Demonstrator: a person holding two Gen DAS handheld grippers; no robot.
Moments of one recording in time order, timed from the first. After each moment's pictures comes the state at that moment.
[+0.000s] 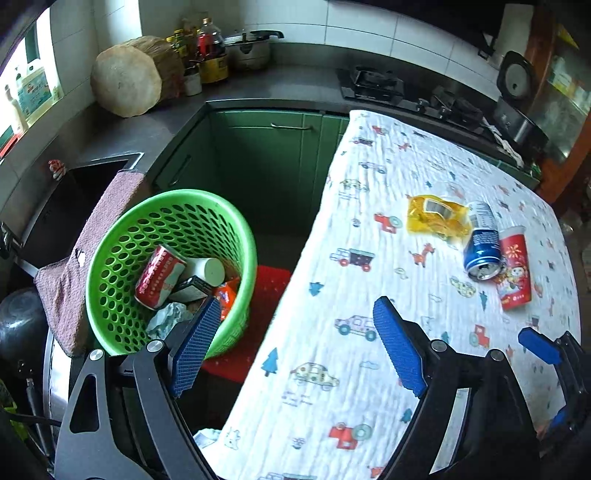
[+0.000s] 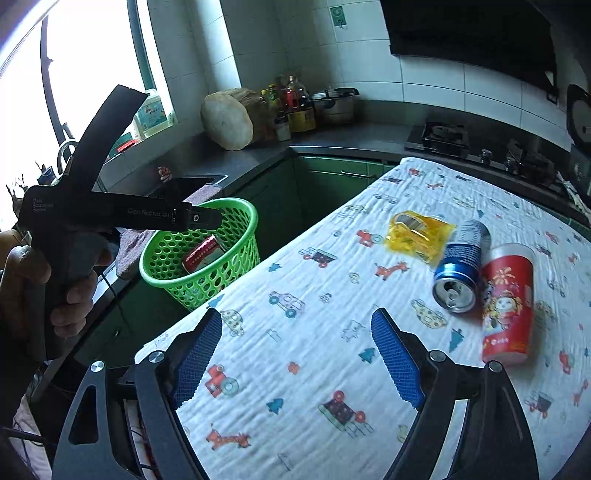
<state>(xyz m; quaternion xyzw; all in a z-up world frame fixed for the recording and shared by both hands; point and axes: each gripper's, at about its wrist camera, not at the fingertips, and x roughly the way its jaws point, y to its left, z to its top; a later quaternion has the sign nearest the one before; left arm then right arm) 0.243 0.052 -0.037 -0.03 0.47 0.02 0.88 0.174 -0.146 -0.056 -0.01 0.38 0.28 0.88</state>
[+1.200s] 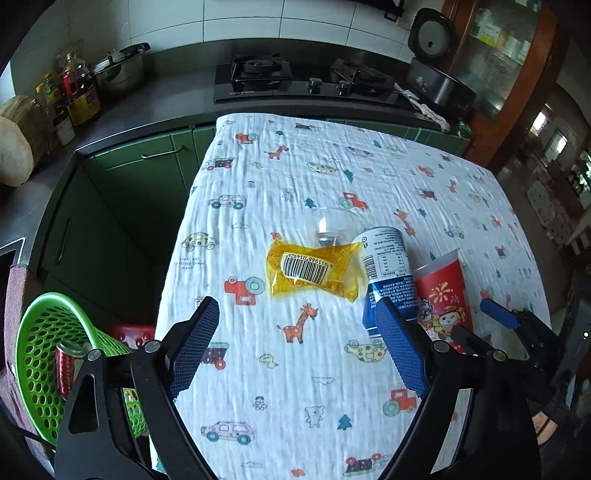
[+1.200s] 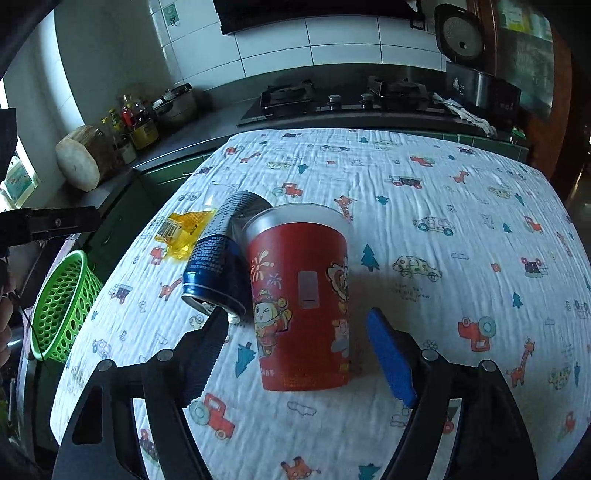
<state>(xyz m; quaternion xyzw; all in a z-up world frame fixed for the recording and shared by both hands) 0.359 -0.077 -0.044 0.01 0.49 -0.15 0.86 0.276 -0.293 -0.106 0.06 0.44 0.05 0.90</state>
